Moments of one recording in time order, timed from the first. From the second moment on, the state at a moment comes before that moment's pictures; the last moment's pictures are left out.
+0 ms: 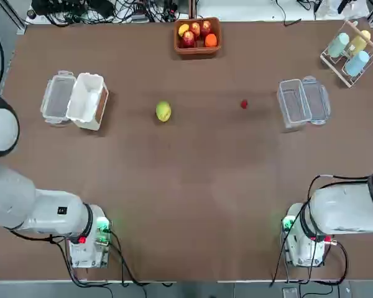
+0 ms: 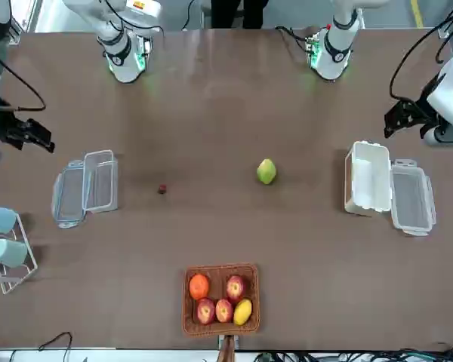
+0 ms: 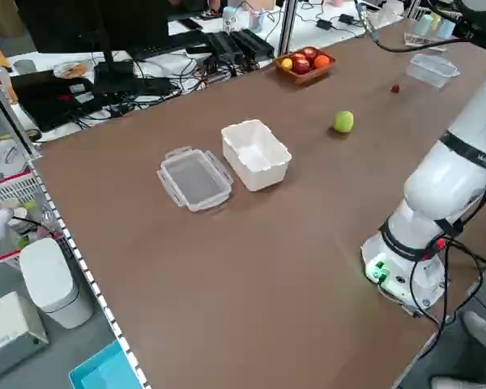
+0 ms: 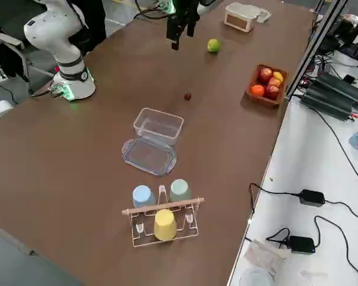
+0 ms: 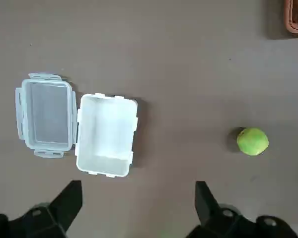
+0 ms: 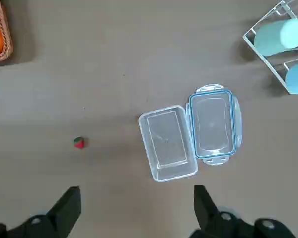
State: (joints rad) left arm -0.06 0.04 -0.06 -1.49 0.01 1.51 -0.08; right arm -0.05 0.03 0.04 -1.57 0.02 1.58 0.09
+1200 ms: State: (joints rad) left arm -0.10 0.19 -0.24 -1.56 -0.04 1.69 -0.46; right arm 0.09 0.05 0.05 -1.76 0.02 1.88 0.44
